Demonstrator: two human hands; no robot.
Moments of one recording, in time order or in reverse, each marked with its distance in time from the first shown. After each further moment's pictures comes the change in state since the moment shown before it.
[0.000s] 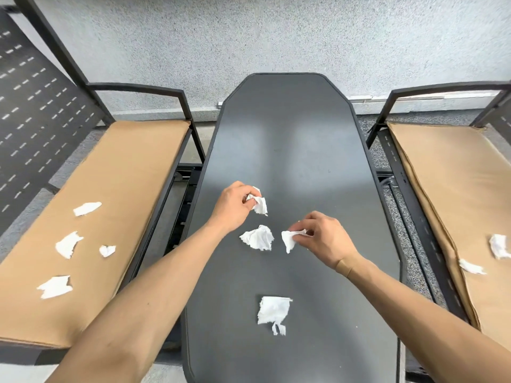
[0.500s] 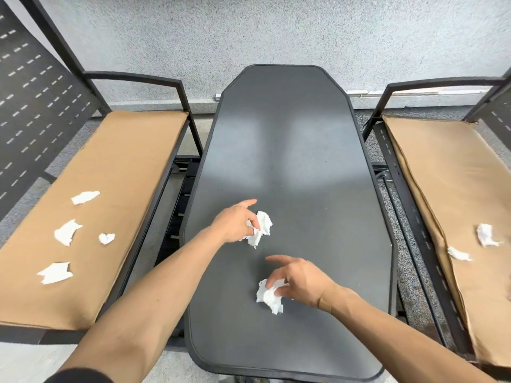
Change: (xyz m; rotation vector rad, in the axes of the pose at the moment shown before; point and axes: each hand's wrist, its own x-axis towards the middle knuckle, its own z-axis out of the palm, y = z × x) left_hand -0.045 -0.021 0.014 0.322 -0.435 -0.063; right_hand -0.069 -0.006 0.064 -0.206 -0.505 -0.162
